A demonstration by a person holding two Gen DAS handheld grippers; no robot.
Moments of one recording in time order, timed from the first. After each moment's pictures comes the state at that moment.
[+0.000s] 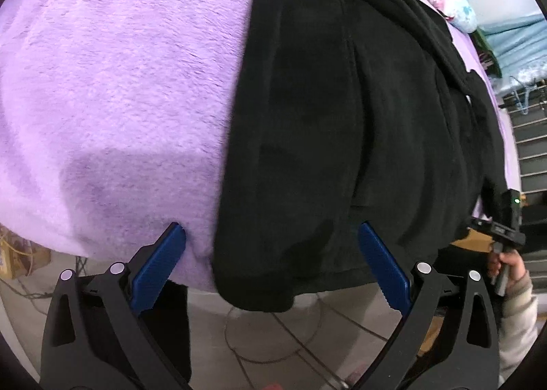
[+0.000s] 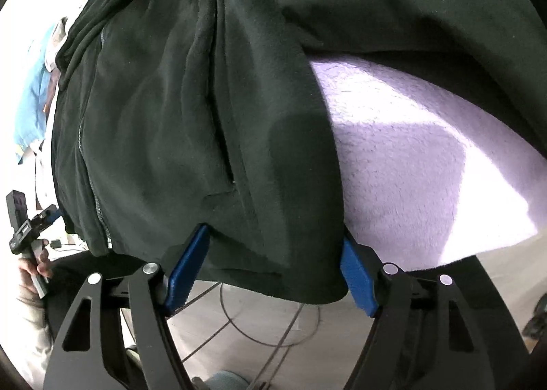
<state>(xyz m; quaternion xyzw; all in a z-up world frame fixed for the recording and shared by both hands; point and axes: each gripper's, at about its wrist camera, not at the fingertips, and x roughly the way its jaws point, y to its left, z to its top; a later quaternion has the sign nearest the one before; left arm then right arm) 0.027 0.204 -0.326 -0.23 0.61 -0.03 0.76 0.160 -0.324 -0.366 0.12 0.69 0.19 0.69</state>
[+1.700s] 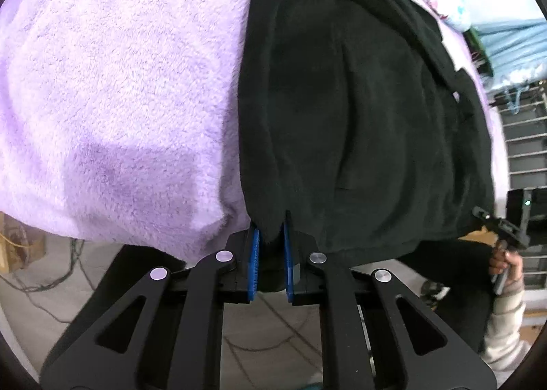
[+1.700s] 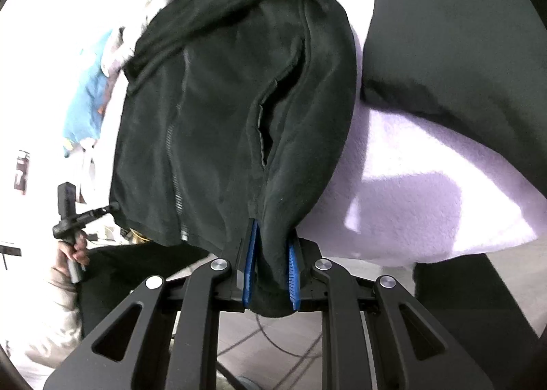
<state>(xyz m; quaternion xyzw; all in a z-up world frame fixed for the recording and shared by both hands) 0.021 0.226 -0.314 -0.25 0.61 -0.05 0.75 0.149 -0.335 -0.285 0.17 0.62 0.28 0.71</state>
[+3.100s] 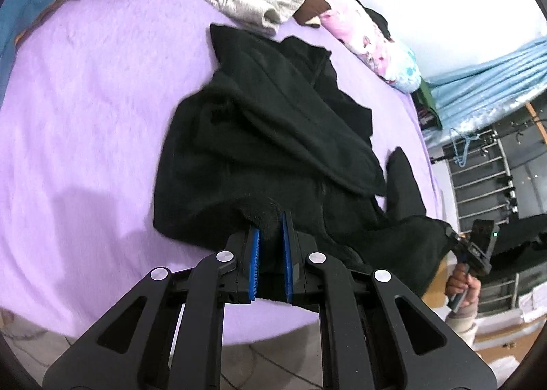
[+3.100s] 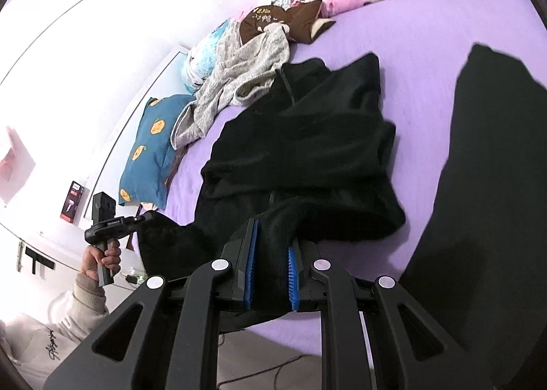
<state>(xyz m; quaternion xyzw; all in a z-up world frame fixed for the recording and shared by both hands) 0.147 0.242 -0.173 -0.31 0.49 -0.10 0.81 0.268 -0.344 -0.135 0.19 0.48 0.36 0.78</state>
